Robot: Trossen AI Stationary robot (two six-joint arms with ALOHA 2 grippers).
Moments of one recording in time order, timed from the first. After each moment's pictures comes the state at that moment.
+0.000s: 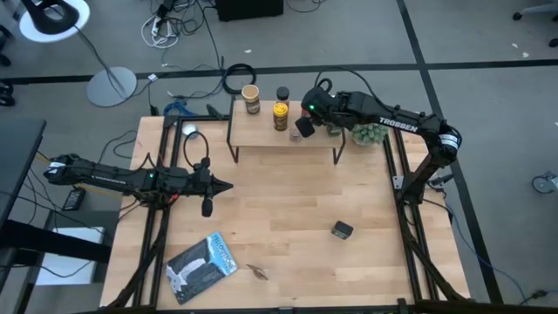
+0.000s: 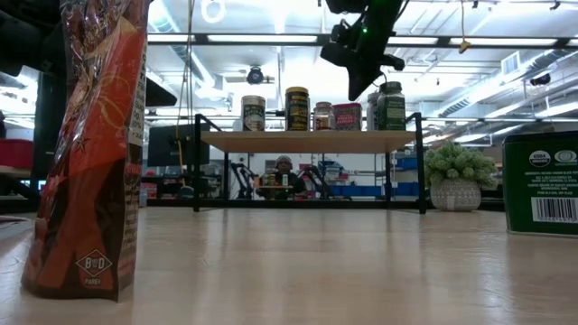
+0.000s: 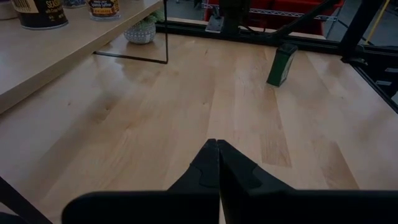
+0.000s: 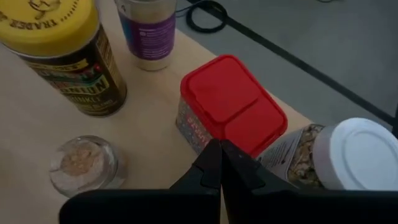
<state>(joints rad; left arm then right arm) -0.10 0.62 0.24 0.07 -0.21 -0.16 -0.38 1.66 1.63 -0.97 0.50 0.42</state>
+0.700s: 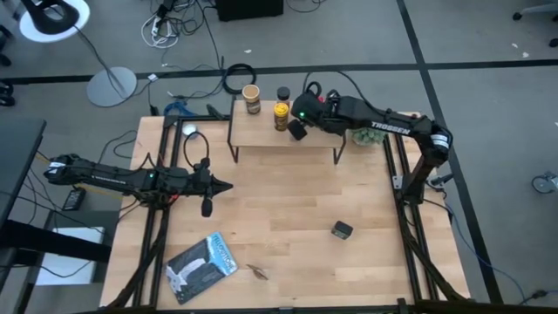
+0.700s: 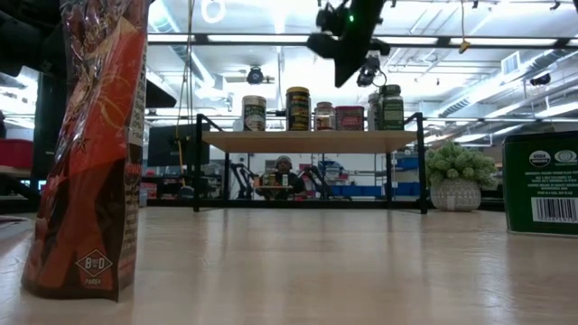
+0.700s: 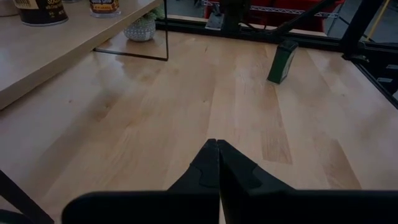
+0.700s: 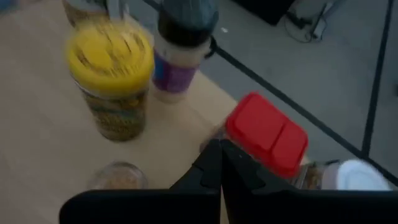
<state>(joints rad) -0.10 0.62 0.24 0.07 -0.21 -0.16 -0.29 1.73 1.75 -0.98 0.65 0.37</state>
